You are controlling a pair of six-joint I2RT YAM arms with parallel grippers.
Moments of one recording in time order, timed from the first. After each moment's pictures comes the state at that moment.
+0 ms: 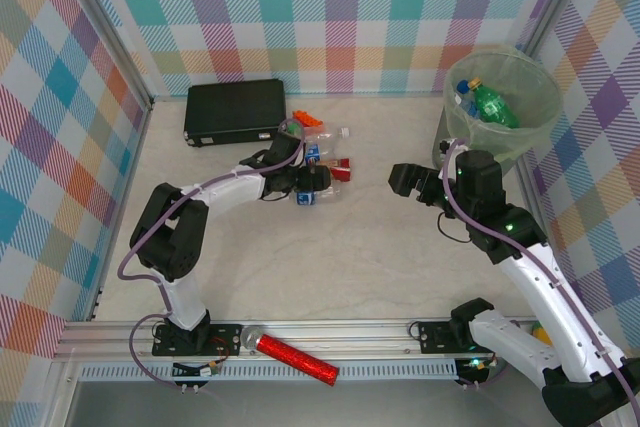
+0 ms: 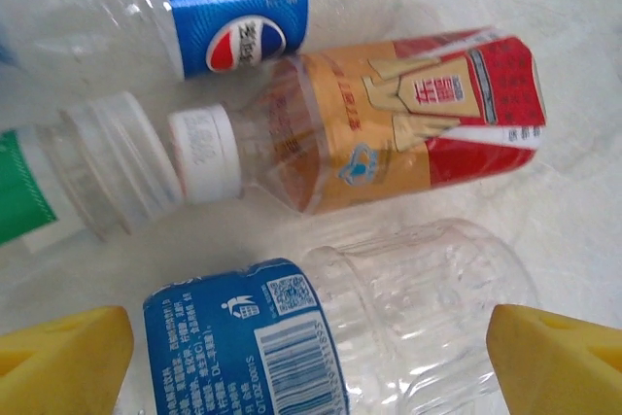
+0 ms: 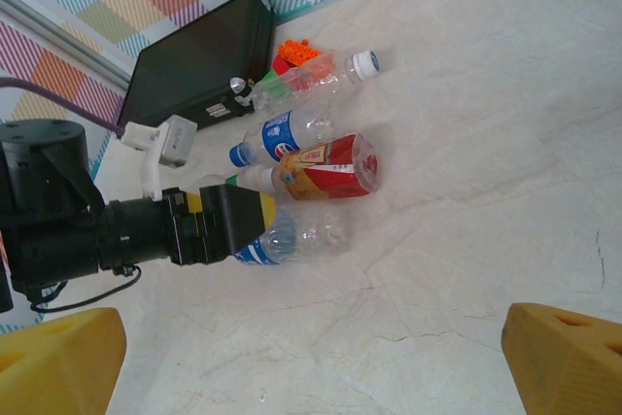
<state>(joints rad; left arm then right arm) -0.53 1.80 1.19 -0.28 0.12 -0.49 0.42 0.86 0.99 -0.63 -0.10 0.57</state>
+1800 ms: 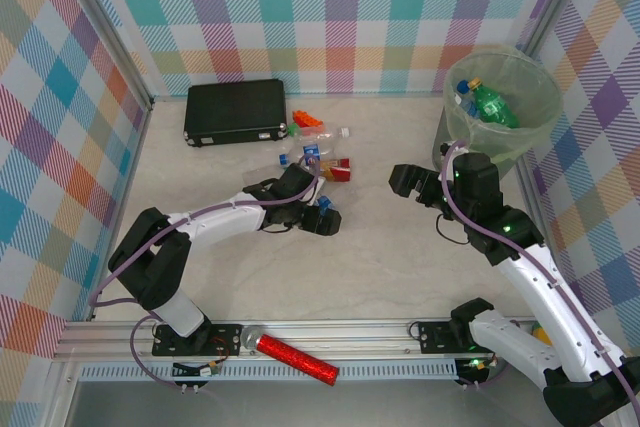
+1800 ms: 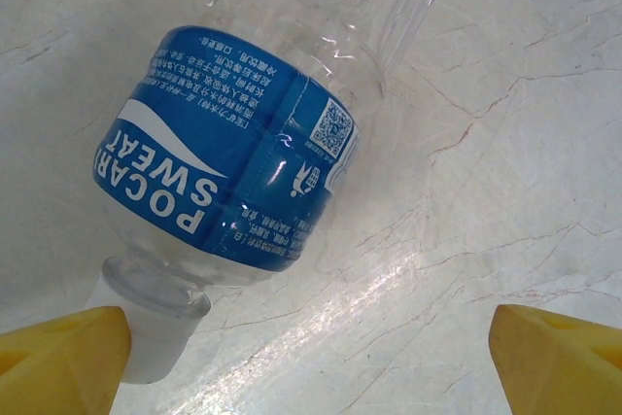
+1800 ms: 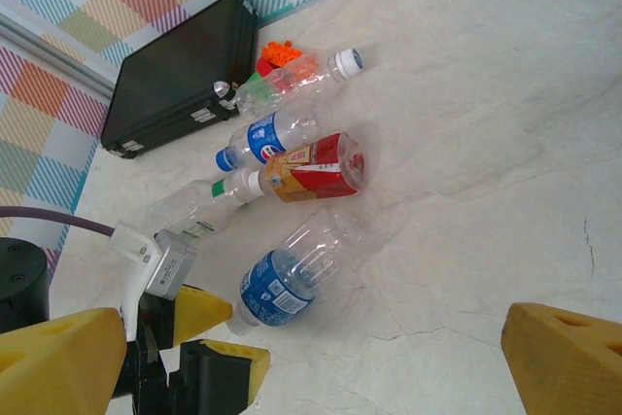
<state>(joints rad) -0.71 1.61 1.01 -0.40 0.16 -0.38 0.43 0.86 0.96 -0.62 -0.06 0.60</state>
